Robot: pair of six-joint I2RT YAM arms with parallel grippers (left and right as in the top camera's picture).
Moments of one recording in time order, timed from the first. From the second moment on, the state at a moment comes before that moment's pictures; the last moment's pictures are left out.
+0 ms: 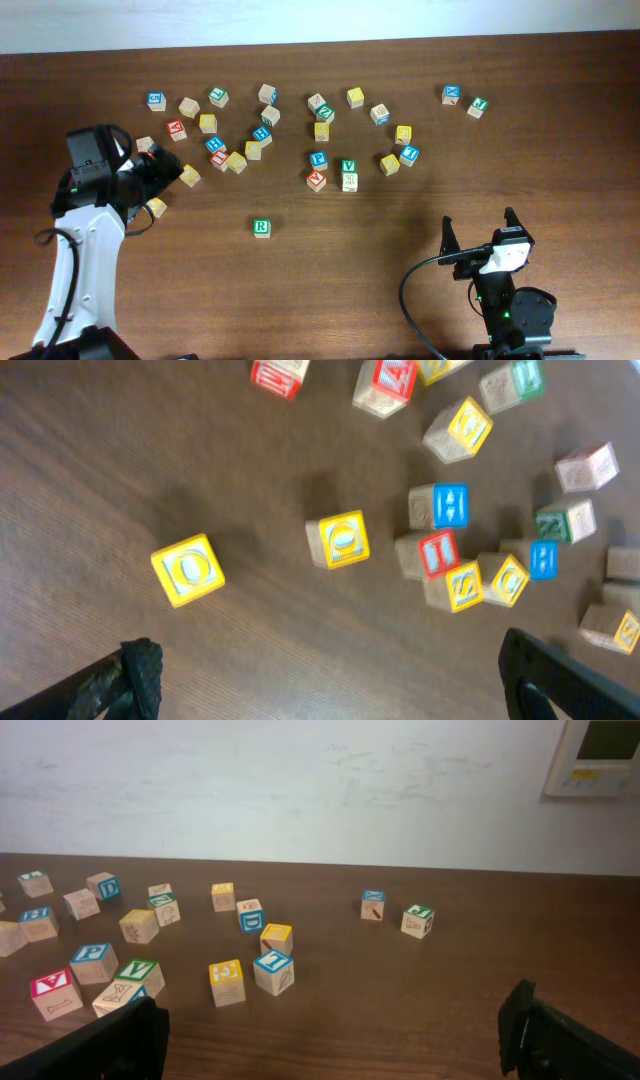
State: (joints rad) left arm 0.26 1.47 1.08 -0.64 0.13 -0.47; right arm -0.02 0.01 0.01 -0.07 -0.09 0.00
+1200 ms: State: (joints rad) left arm -0.41 1.91 1.54 -0.73 0.02 -0.34; right arm -0.02 0.01 0.01 -0.07 -0.09 0.00
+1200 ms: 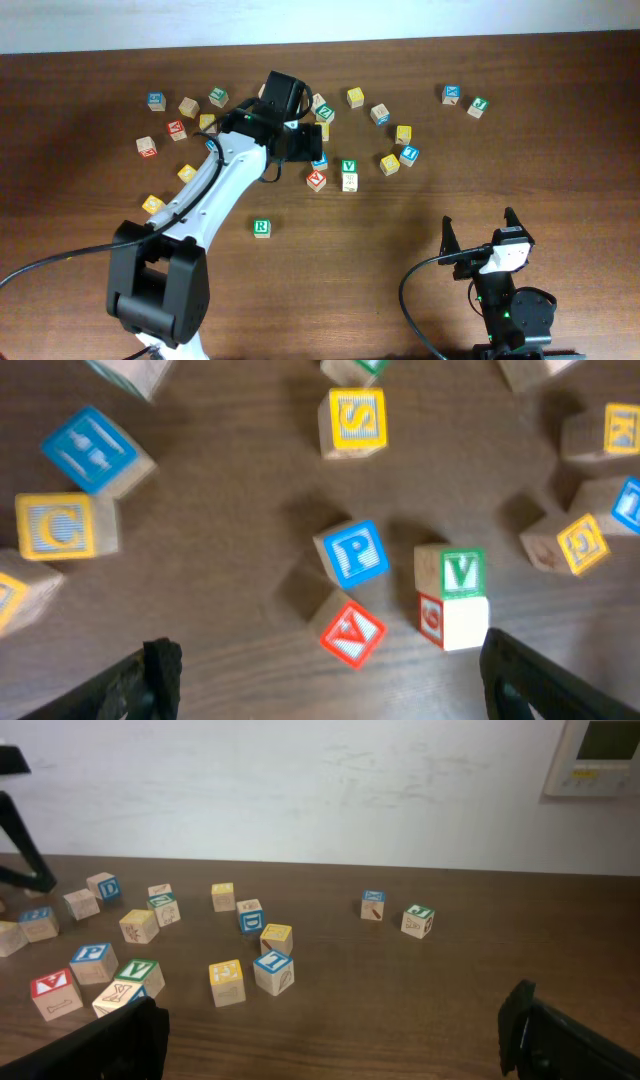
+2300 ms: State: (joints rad) left arm -0.19 2.02 1.45 -0.66 -0.01 0.54; right arm -0.02 0.01 0.01 -0.07 -0.09 0.00
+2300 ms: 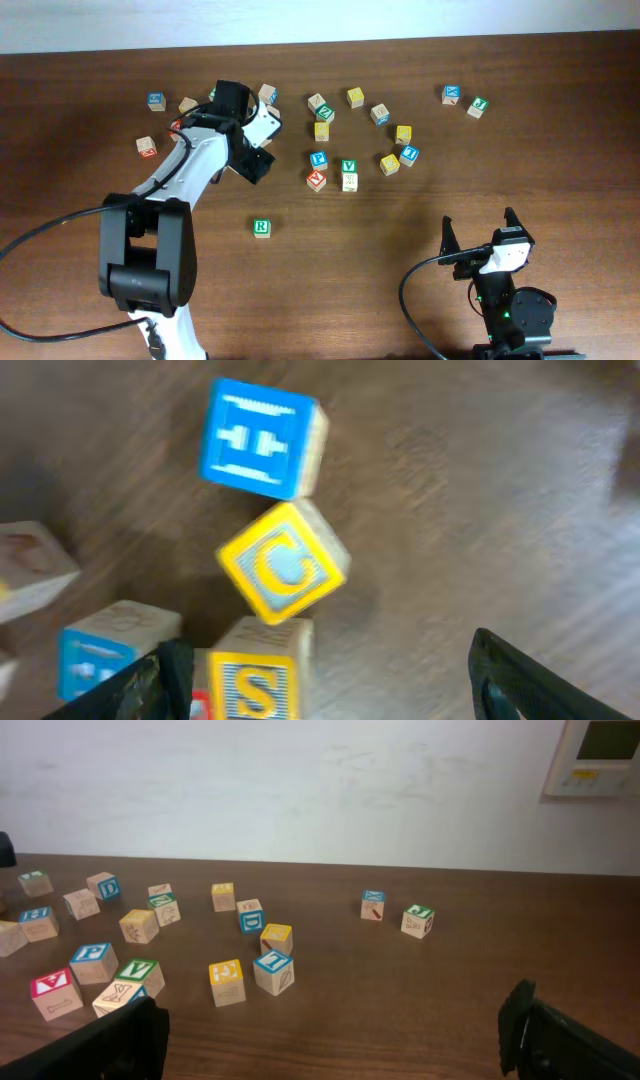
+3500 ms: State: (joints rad) left arm -0.12 2.04 1.38 -0.62 0.07 0.52; right arm -0.02 0.01 0.01 -0.07 -0.09 0.00
